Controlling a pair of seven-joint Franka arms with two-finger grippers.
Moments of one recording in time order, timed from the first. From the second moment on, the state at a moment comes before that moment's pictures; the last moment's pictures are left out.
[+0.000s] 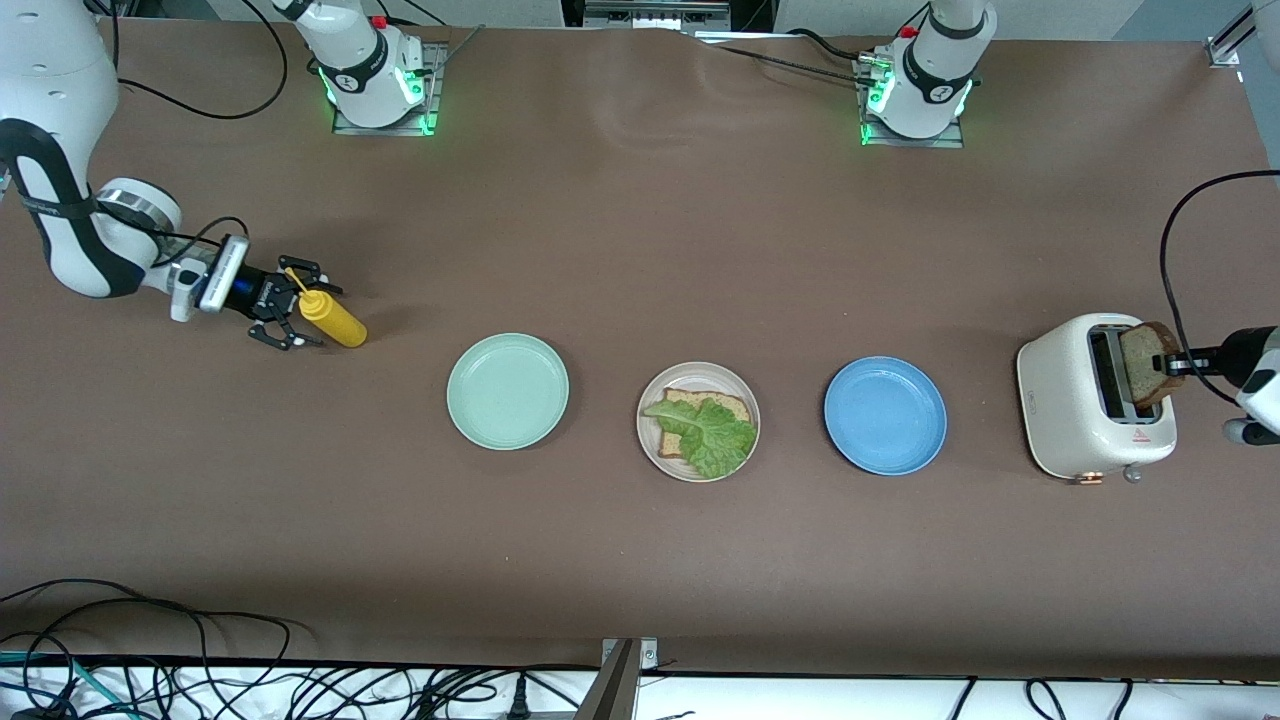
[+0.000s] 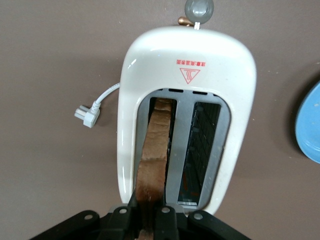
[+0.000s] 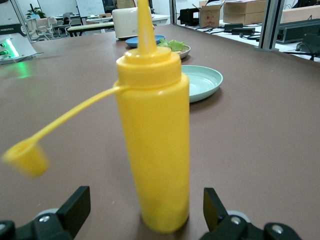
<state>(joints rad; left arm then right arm) 0.28 0.50 0.04 -1.43 0.06 1.64 0.18 -0.19 0.56 -0.30 -2.23 1.25 1.75 -2.71</state>
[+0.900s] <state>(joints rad) 0.24 0.33 -0.04 -1.27 0.06 1.38 0.18 -0.19 0.41 -0.39 -1.82 0.64 1.70 -2.08</state>
